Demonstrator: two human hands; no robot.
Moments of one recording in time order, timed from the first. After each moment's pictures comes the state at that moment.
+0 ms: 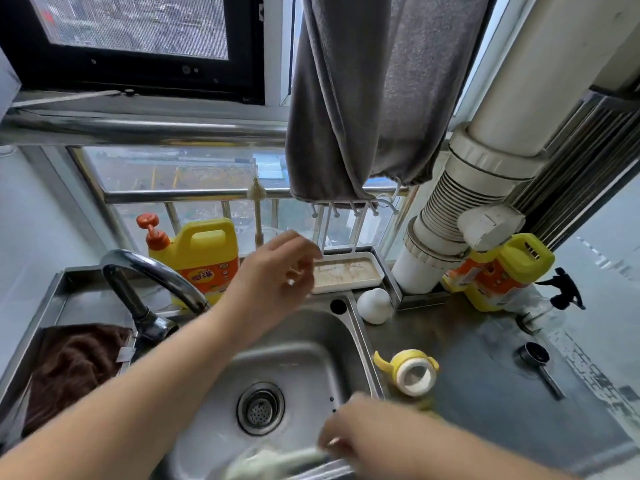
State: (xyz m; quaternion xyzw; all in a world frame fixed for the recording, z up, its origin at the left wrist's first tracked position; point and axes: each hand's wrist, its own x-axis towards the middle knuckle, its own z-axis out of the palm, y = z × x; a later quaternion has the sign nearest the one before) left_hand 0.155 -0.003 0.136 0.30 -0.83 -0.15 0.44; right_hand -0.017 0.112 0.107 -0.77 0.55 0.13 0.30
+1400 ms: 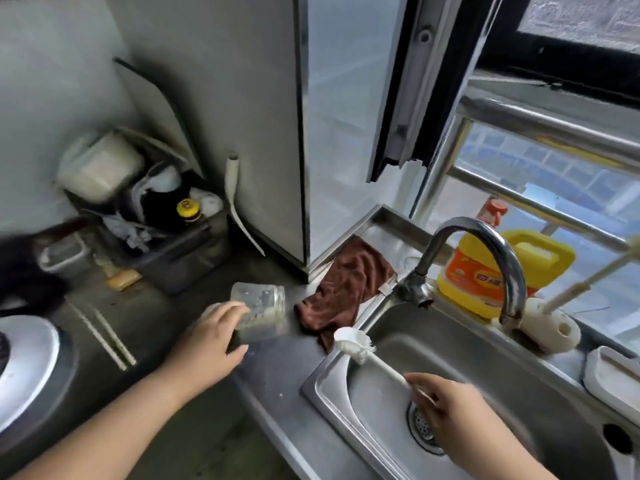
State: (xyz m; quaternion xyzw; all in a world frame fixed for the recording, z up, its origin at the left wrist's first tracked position) left_hand 0.447 0.263 0.008 0.86 -0.49 -0.06 0.14; right_hand 0.143 0.078 0.054 -0.88 0.38 0.04 0.30
